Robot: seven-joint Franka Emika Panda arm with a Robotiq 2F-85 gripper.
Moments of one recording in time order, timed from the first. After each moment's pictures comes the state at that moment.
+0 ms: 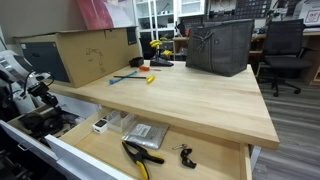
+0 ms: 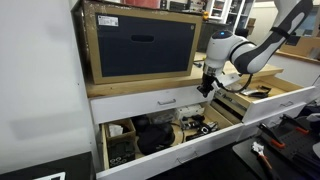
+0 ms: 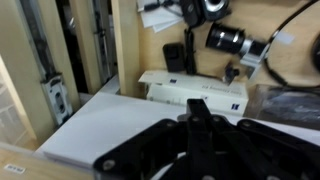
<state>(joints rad) 0.15 0.38 0.25 -2.34 -0.92 2.63 1.16</state>
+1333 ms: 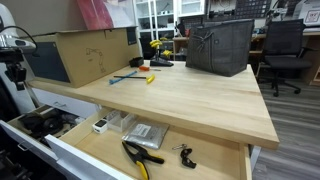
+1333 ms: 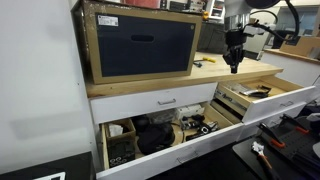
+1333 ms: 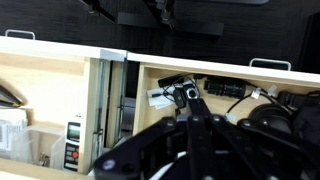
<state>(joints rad) 0.12 -0.11 0.30 -2.36 -0.04 2.00 0.34</state>
